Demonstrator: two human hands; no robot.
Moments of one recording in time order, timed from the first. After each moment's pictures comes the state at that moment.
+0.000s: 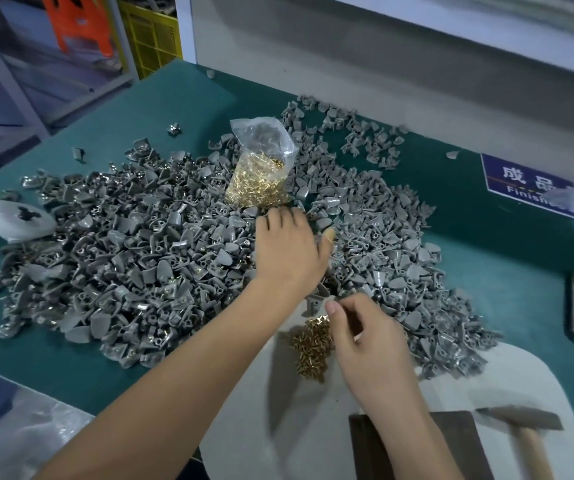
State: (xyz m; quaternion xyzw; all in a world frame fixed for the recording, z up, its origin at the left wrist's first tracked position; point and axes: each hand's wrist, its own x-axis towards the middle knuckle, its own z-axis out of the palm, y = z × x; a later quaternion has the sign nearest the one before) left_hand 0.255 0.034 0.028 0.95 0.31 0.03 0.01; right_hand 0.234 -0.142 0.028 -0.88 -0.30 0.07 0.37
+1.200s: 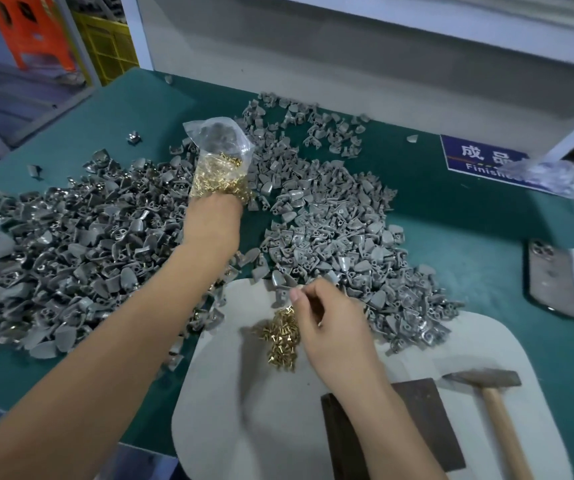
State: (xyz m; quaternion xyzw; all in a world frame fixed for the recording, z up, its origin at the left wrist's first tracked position) left_hand 0.250 0.090 0.053 0.96 0.29 0.03 0.02; right_hand 0.231 -0.142 0.034 -0.87 -0.29 0.09 0.39
